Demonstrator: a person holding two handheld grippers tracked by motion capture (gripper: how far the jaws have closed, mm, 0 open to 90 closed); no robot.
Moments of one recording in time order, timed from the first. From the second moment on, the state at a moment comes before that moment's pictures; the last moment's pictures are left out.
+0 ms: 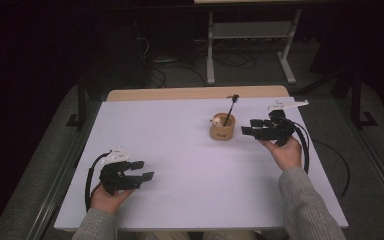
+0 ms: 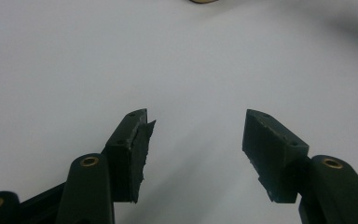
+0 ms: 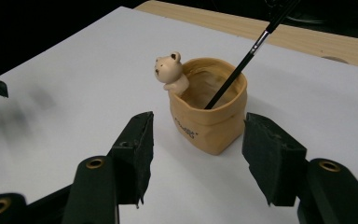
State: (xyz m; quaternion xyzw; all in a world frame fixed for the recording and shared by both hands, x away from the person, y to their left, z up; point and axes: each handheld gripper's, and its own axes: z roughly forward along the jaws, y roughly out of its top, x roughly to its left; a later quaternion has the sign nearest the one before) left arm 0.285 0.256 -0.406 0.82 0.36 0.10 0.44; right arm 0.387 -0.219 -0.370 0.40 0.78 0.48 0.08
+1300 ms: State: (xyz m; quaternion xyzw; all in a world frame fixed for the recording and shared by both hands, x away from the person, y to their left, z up) left arm 0.285 0.256 -0.406 0.82 0.37 0.10 0.43; right arm 0.331 -0.231 -0.377 0.37 0.78 0.49 0.10
